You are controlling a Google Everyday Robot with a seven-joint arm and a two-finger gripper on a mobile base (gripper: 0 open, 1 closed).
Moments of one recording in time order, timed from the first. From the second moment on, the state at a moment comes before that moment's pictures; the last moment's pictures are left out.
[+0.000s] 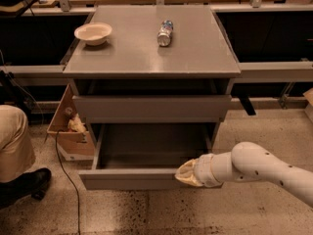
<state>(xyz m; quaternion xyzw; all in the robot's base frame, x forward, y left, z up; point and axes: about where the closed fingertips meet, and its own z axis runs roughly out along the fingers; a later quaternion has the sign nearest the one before) 0.495 -0.092 0.559 -0.58 0.71 0.20 0.34</state>
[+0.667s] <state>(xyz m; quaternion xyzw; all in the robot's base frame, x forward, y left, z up) 0.495 -0.081 0.517 -0.57 0.72 0.22 0.33</state>
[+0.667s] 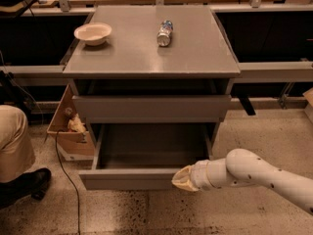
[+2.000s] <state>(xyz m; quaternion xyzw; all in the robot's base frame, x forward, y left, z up) 0.510 -0.103 0.446 -0.49 0.75 0.21 0.40</state>
